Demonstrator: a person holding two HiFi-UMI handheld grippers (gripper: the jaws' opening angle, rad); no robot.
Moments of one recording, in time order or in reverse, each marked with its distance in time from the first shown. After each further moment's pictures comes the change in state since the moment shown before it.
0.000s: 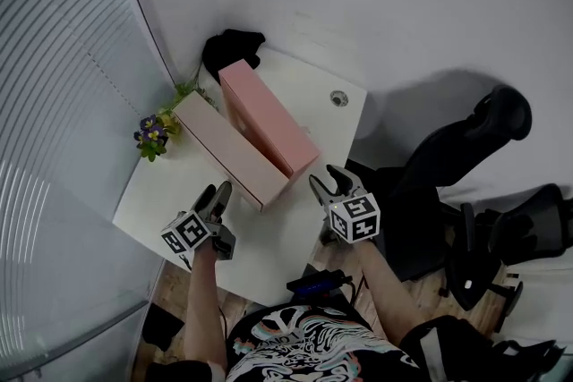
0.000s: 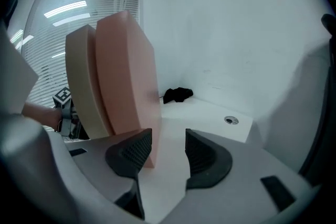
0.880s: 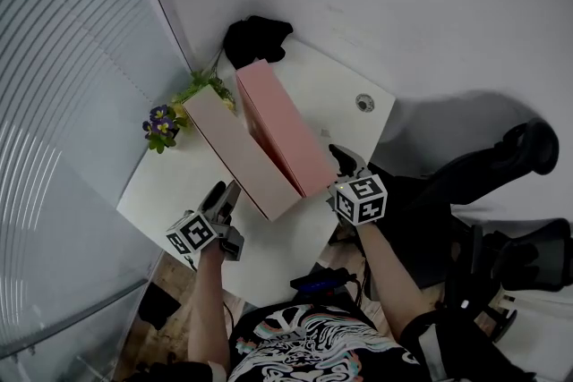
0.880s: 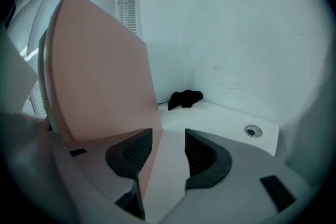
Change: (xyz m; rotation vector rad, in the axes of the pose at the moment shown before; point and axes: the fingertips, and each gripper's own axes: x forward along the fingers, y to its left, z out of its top) left arm 0.009 -0.002 0.005 -0.069 -0.051 0.037; right arm 0.077 -0.016 0.033 0.021 -0.032 0.139
